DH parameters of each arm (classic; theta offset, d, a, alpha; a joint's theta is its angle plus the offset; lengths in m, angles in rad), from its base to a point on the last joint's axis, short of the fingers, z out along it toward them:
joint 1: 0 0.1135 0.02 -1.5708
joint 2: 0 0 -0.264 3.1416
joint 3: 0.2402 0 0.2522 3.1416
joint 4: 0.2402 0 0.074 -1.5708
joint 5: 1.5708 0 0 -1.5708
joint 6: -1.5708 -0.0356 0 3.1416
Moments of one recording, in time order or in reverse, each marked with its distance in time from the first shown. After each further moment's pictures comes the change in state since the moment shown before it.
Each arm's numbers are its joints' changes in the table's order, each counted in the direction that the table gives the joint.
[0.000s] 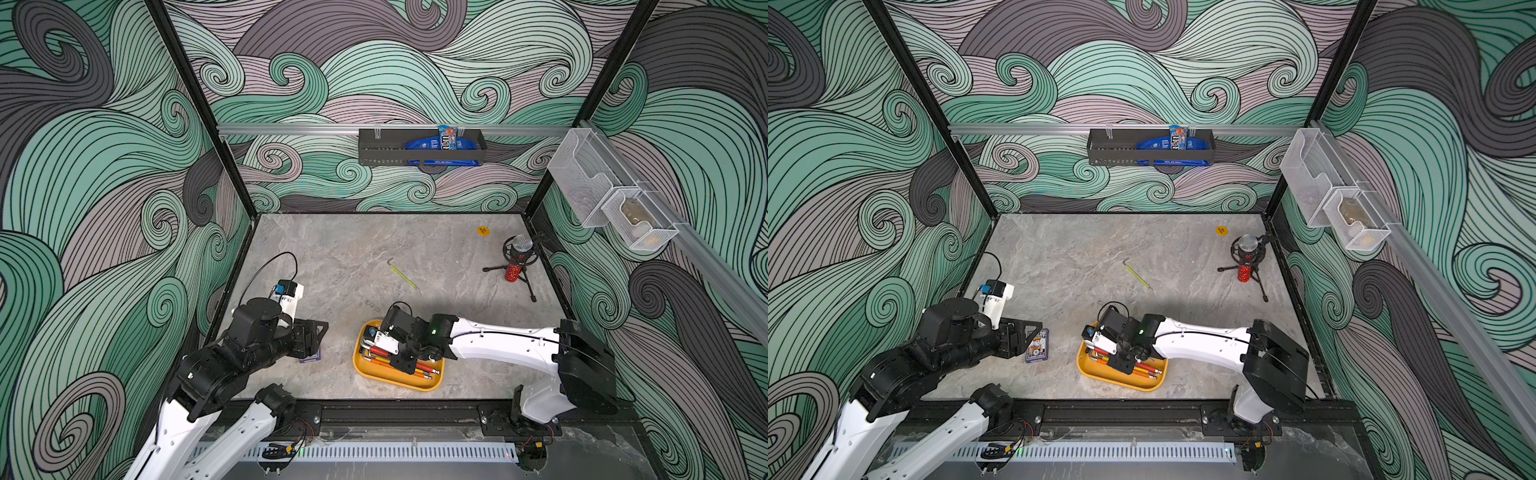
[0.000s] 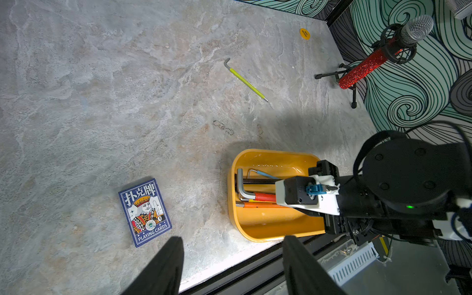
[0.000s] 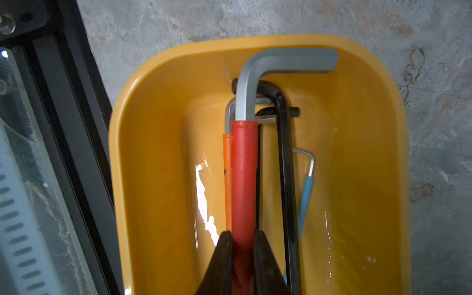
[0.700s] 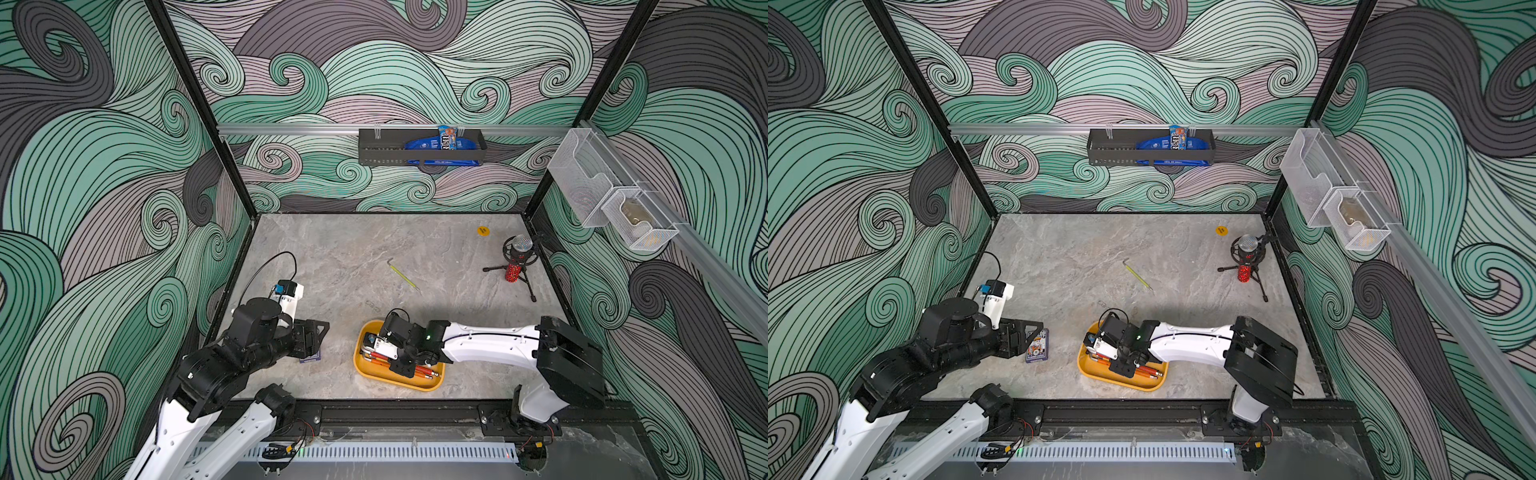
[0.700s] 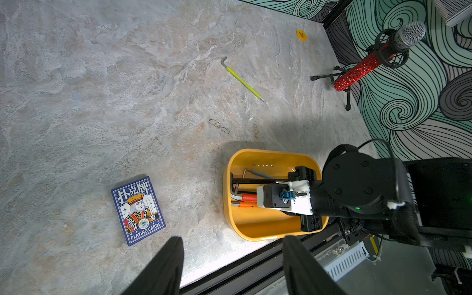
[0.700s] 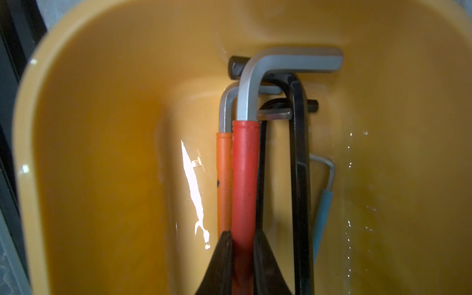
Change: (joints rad) left arm 0.000 0.000 0.000 -0.005 0.017 0.026; right arm 0.000 0.066 -0.064 -0.111 0.013 0.036
